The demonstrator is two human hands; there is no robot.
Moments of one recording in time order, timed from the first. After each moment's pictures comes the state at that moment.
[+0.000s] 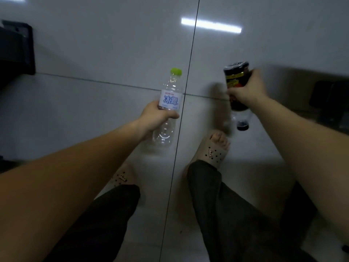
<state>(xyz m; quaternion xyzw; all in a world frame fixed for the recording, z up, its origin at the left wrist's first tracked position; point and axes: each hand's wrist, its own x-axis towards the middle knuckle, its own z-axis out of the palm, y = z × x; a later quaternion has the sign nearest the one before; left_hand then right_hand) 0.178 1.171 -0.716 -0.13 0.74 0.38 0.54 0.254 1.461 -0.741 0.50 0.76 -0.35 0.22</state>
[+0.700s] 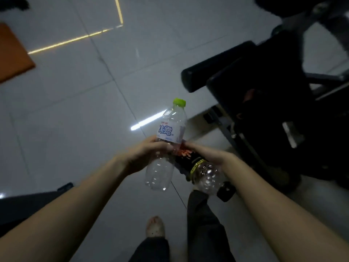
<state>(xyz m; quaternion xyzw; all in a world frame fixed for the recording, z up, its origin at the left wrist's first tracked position) 0.149 1.189 -0.197 0.29 0.51 0.37 0.72 0.350 1.284 -0.174 0.47 0.34 -0.80 0.15</state>
